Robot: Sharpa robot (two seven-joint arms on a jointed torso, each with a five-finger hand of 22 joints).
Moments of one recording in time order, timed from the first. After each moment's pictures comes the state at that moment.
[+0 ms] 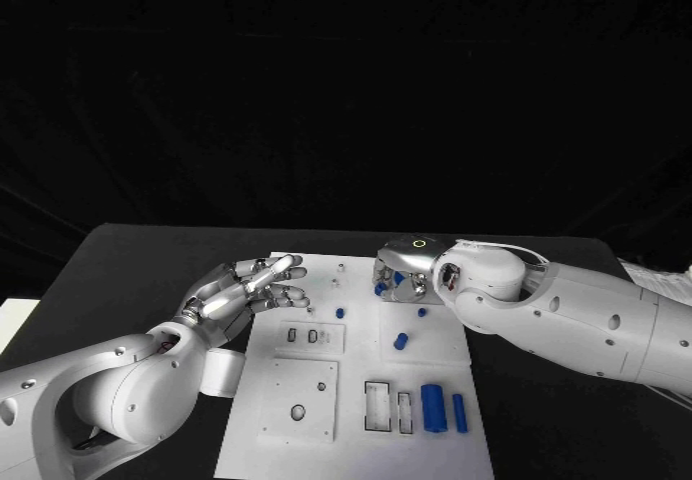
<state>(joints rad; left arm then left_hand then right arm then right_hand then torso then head) 1.18 -1.03 -0.01 1.88 0.12 -0.33 0.44 1.43 0.01 -0.04 0.11 0.06 0.98 0.22 0.07 0.07 1.06 0.16 0.07 0.07 1.20 0.09 0.27 0.31 0.17 1.03 0.19 0.48 0.20 1.26 -0.72 0.05 1.45 -1.84 -0.10 -0.11 1.24 -0.04 0.39 -0.11 0.18 1.17 0.12 0.08 0.10 1.24 0.05 0.07 0.07 1.46 -0.03 1.26 1.03 0.09 1.39 0.07 1.28 1.00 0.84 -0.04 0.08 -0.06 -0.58</state>
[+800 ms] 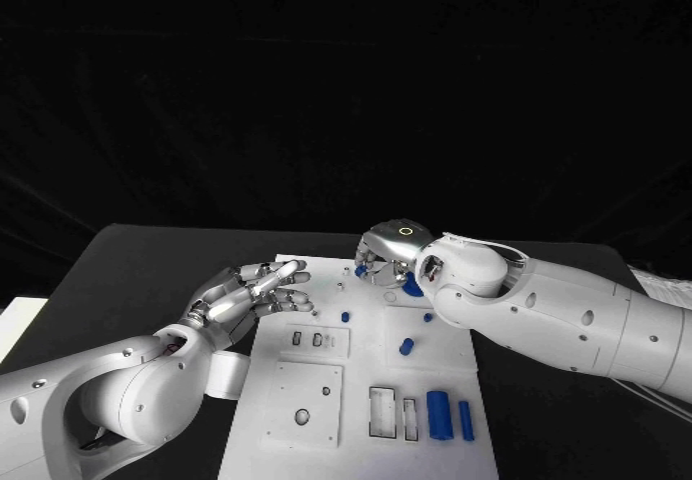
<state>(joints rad) 1.18 -1.03 -0.01 1.88 0.12 -0.34 0.43 1.44 0.02 -0.03 0.10 0.06 0.98 0.22 0.07 0.07 1.05 0.16 0.07 0.07 1.19 0.09 0.27 0.31 0.17 1.03 0.19 0.48 0.20 1.28 -0.62 0.06 1.39 -1.85 -0.22 -0.16 1.24 -0.03 0.40 -0.09 0.16 1.17 0.11 0.08 0.10 1.25 0.05 0.07 0.07 1.46 -0.03 1.27 1.03 0.09 1.39 0.07 1.28 1.00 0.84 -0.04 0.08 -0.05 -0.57</state>
